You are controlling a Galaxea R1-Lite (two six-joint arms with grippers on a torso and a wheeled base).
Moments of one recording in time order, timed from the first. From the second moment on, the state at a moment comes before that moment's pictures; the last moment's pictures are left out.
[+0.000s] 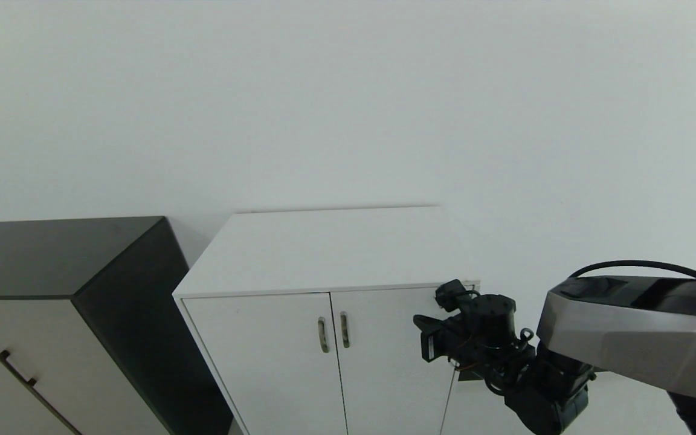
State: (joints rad) left arm 0.00 0.00 0.00 0.00 -0.02 -0.01; right arm 0.57 2.40 -0.81 -1.34 0.04 0.10
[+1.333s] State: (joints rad) left arm 0.00 0.00 0.00 0.00 -0.02 -0.01; right arm 0.39 1.46 -0.01 -0.98 -0.20 0.02
